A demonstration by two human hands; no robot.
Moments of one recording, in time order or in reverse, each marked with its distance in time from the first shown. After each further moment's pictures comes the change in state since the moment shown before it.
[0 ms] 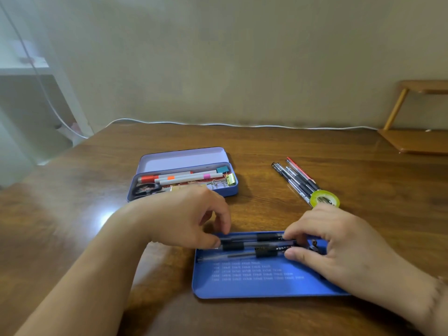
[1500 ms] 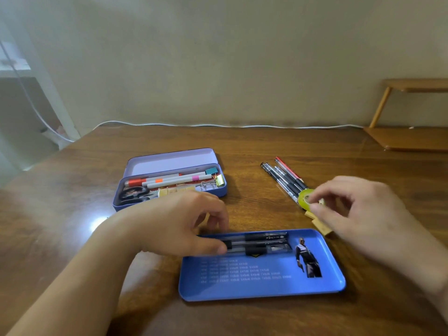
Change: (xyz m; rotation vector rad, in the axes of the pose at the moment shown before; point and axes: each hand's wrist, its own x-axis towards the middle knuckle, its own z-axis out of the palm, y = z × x) left_hand 0.005 0.003 0.006 0.072 0.070 0.072; right_hand 0.001 0.020 -0.034 -0.030 0.207 0.247
